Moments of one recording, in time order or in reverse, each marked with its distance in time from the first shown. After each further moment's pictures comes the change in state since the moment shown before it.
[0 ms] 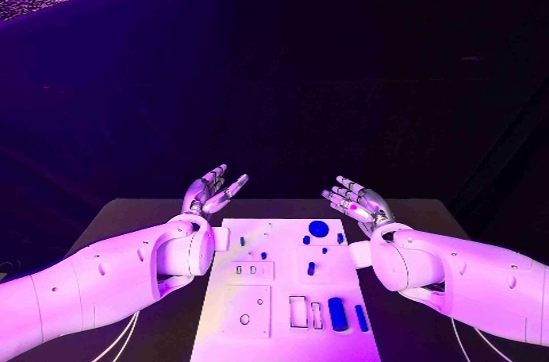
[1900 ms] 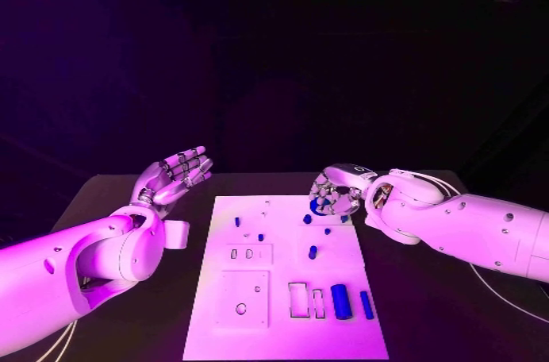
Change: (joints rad) left arm 0.045 -0.260 0.054 0.275 -0.032 0.121 0.004; left_hand 0.091 0.039 0.158 0.005 0.004 0.221 0.018 0.050 0.035 0.313 0.105 0.023 0.019 0.236 0.046 0.030 0.032 0.063 0.181 0.012 0.093 0.021; right arm 0.169 -0.013 -0.005 -0.068 -1.387 0.274 -0.402; right_hand 0.196 -0.135 -0.022 -0.061 -0.002 0.795 0.012 0.178 0.140 1.001 -0.182 0.042 0.049 1.139 -0.252 0.616 0.500 0.108 0.805 -0.189 0.683 0.351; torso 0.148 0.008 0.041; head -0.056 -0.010
